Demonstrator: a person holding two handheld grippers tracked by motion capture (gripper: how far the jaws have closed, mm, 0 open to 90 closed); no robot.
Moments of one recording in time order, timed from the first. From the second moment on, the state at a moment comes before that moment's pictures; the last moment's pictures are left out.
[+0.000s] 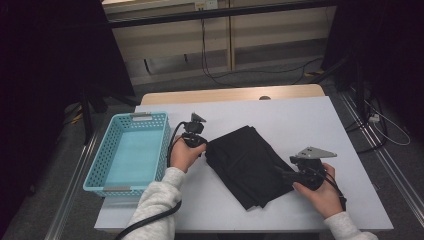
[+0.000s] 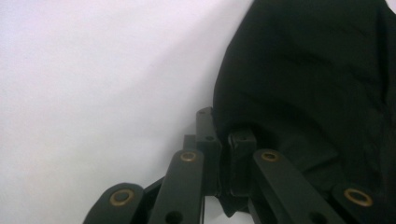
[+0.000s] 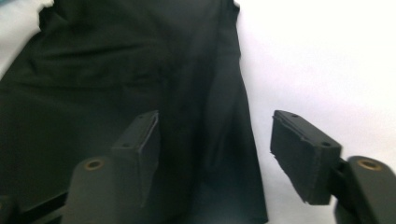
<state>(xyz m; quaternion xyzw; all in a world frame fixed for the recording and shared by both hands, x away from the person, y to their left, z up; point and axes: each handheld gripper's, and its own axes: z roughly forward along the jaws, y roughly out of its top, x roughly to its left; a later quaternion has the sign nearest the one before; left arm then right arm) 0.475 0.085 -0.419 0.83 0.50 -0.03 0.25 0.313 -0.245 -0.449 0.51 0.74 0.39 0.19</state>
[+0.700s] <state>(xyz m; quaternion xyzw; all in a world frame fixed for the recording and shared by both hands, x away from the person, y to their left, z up) 0.465 0.077 -0.418 0.84 0.50 0.01 0.23 0.309 -0.227 -0.459 0.52 0.75 0.38 0.16</state>
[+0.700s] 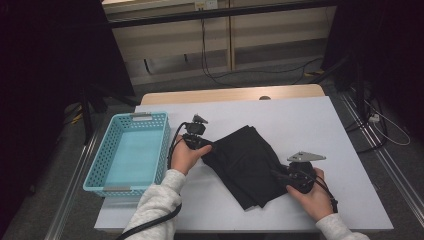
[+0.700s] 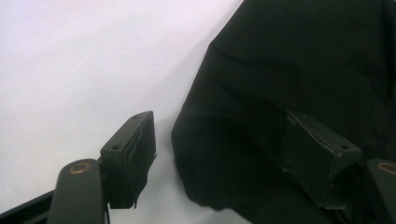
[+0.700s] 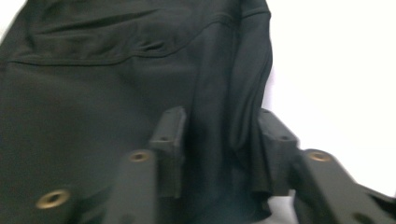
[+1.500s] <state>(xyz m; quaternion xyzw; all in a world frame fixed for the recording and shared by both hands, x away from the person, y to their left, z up) 0.464 0.059 -0.404 0.86 0.48 -0.05 0.16 0.306 -0.220 -0.453 0.51 0.76 0.37 0.16</state>
